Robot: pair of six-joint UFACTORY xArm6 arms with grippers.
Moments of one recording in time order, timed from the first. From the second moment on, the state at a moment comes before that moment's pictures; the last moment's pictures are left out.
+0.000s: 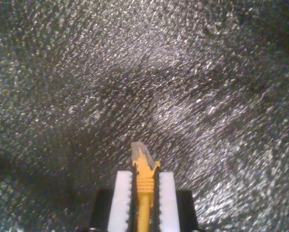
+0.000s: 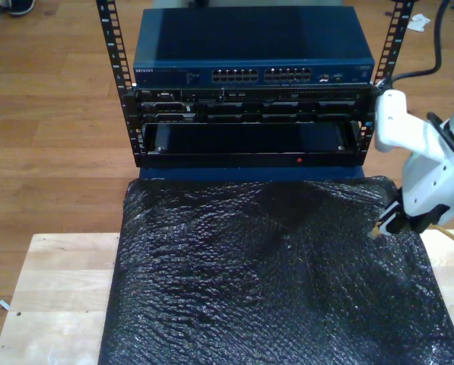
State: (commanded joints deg) left arm 73.0 -30.5 -20.1 4.4 85.6 -193.2; right arm 0.7 -24.8 -46.1 18.2 69.0 -82.9
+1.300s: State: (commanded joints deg) left arm 83.7 -27.9 -6.0 1.3 59.8 -177.7; right arm 15.7 -22.5 -38.5 6.6 39.2 -81.1
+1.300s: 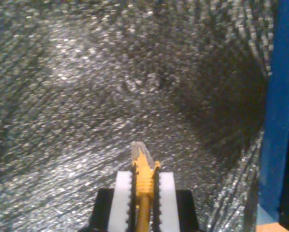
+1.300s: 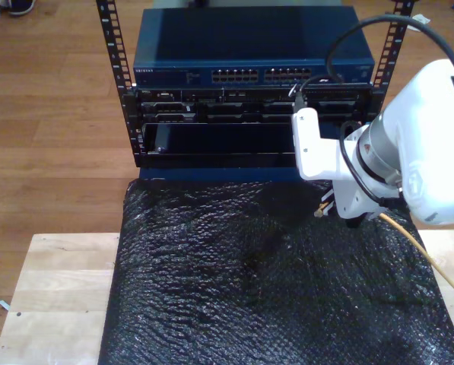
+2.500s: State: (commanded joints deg) left arm 83.7 -27.8 -6.0 1.3 59.8 -177.6; right arm 15.5 -6.0 -38.4 -5.2 -8.9 -77.9
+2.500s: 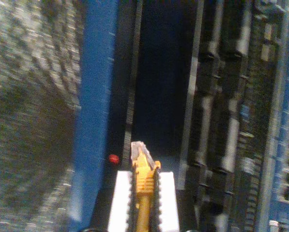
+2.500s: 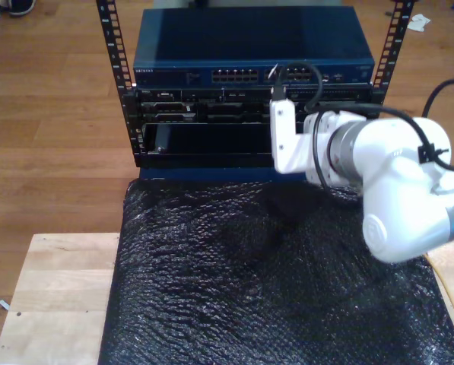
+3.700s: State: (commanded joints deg) left arm 83.7 -27.8 -6.1 1.3 59.8 -177.6; right arm 18.2 -12.4 -25.5 -5.1 -32.6 -91.9
